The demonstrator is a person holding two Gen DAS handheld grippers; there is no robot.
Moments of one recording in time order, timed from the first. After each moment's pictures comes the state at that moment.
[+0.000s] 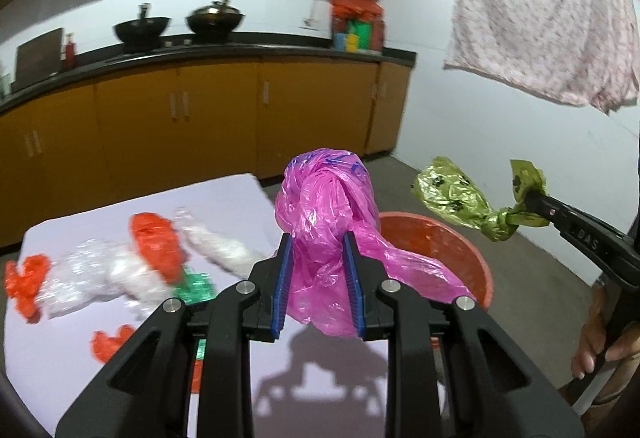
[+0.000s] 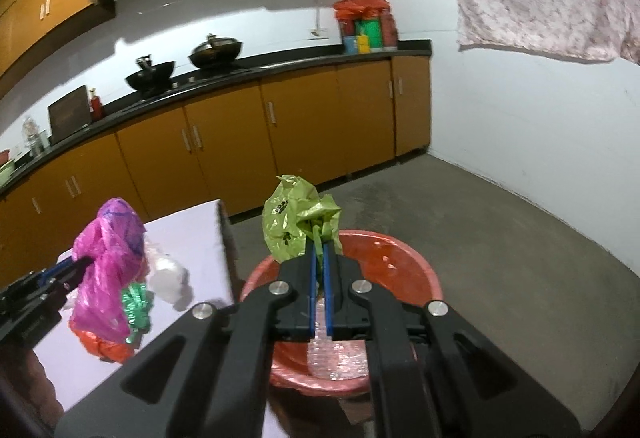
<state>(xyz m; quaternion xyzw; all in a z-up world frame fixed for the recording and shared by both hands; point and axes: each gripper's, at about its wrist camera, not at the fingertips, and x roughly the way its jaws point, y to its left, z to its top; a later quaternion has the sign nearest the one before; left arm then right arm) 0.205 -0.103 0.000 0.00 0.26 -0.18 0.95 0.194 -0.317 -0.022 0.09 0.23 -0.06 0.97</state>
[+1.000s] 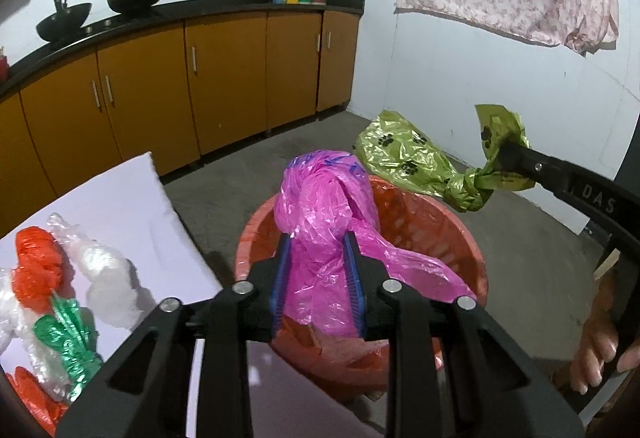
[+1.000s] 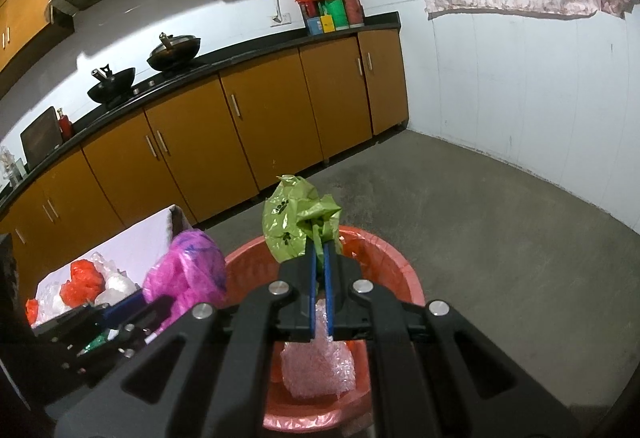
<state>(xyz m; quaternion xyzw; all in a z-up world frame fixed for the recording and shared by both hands) 0.259 -0.209 -0.054 0.05 0.31 -0.26 0.91 0.243 -0.365 -0.069 0.14 0.25 -0.09 0.95</state>
